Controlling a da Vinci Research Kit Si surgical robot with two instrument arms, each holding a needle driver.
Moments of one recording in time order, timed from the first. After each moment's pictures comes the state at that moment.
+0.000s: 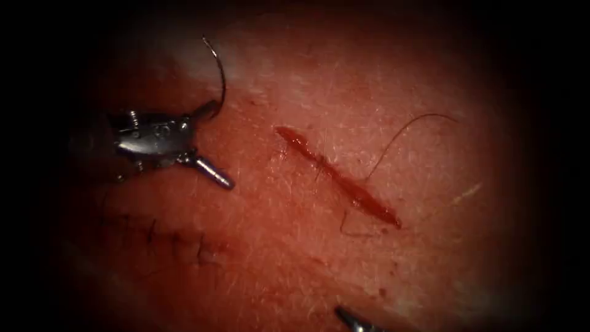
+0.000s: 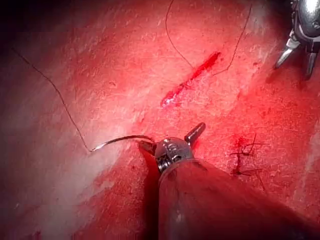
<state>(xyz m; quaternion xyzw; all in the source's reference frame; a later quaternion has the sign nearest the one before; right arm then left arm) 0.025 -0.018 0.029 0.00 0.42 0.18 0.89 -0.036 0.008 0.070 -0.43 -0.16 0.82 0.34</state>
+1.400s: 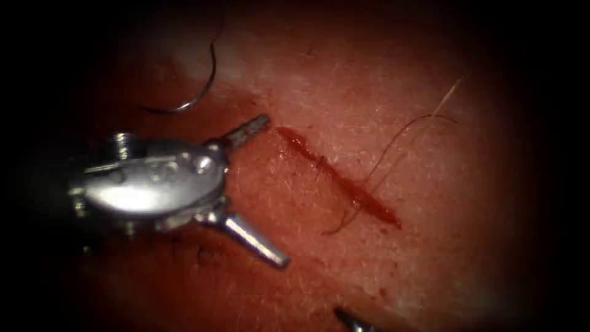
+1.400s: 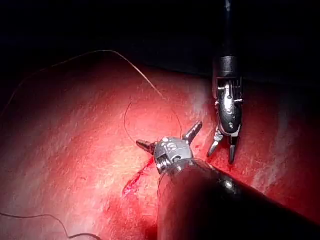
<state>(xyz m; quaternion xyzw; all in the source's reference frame) 0.025 -0.018 0.029 0.00 0.42 0.18 0.89 -0.047 0.007 0.043 -0.51 -0.17 0.80 0.26</state>
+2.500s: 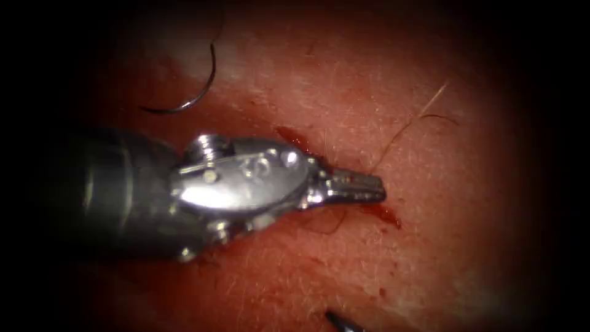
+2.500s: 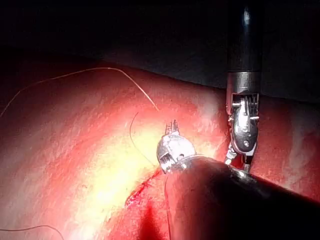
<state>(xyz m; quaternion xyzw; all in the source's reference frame) 0.026 -0.018 0.029 0.01 0.42 0.18 0.89 -0.050 0.009 0.046 -0.51 -0.20 0.75 0.36</state>
